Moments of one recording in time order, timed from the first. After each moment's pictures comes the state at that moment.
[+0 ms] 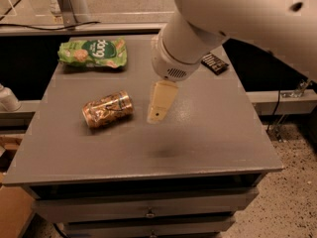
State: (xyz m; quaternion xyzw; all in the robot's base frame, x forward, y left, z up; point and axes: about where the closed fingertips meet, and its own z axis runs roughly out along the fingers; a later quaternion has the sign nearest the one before) arm 0.528 0.008 0.914 -0.69 0.66 -0.01 0.28
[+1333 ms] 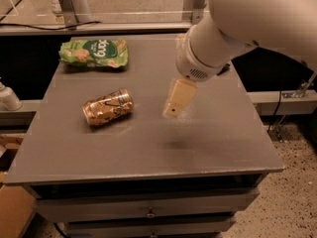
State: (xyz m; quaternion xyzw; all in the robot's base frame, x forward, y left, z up) arm 0.545 -0.037 0.912 -0.64 0.70 -0.02 0.32
